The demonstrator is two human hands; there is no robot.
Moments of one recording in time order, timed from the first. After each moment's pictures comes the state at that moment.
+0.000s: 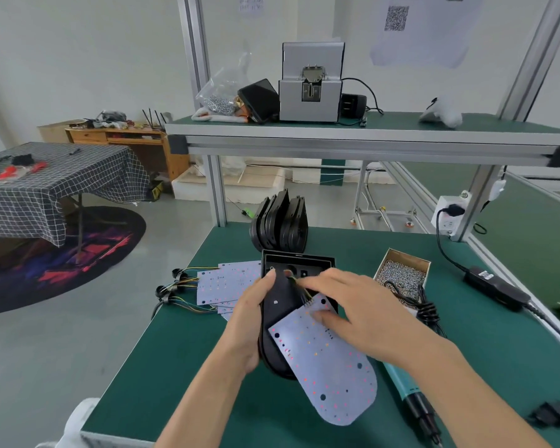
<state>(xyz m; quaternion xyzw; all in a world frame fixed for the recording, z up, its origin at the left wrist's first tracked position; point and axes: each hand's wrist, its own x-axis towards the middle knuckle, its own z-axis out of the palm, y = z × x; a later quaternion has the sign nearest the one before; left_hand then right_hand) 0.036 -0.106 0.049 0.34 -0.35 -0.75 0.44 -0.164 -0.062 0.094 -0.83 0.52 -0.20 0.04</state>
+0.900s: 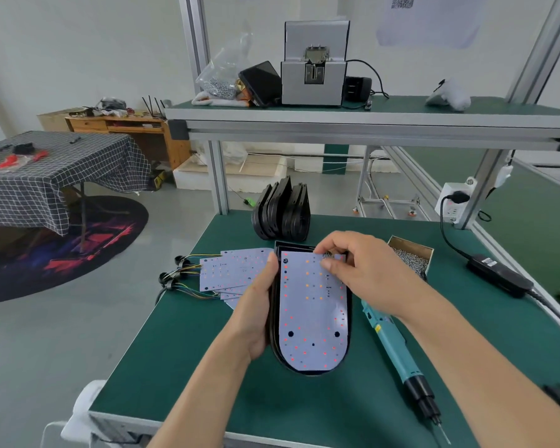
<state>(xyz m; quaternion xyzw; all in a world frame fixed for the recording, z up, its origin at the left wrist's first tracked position) 0.030 -0.103 0.050 0.36 -0.39 -0.73 0.43 -0.171 -0.087 0.108 -0.75 0.56 -0.32 0.16</state>
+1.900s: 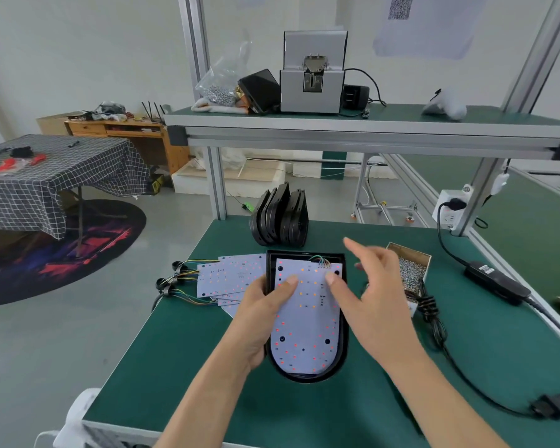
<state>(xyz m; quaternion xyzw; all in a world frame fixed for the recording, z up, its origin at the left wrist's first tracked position) 0.029 -0.097 0.048 0.39 -0.44 -0.67 0.45 -0.156 -0.059 0.064 -0.61 0.60 -0.51 0.10</state>
